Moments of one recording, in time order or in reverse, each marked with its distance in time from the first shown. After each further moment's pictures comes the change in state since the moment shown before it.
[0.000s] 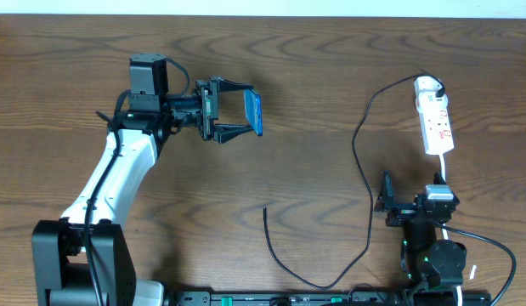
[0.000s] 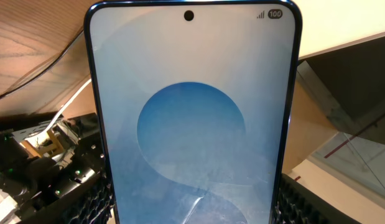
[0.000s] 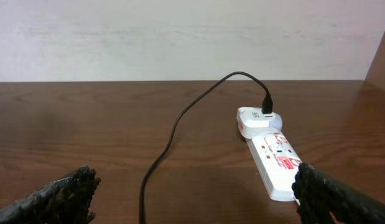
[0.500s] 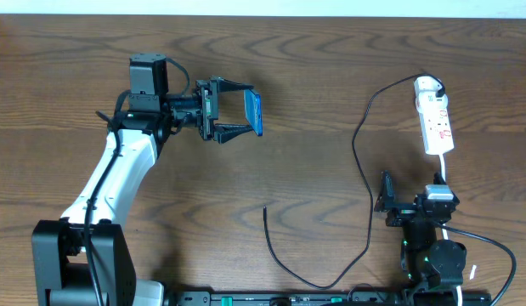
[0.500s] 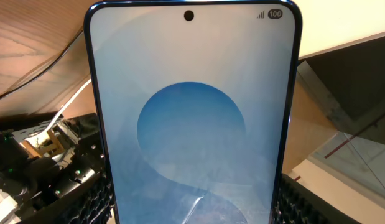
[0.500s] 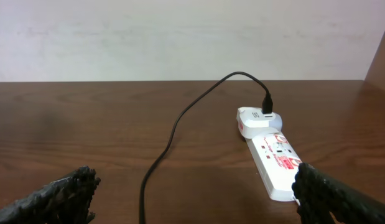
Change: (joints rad) left arm 0.000 0.000 0.000 0.000 0.000 0.000; right arm 0.000 0.000 0.000 0.000 0.000 0.000
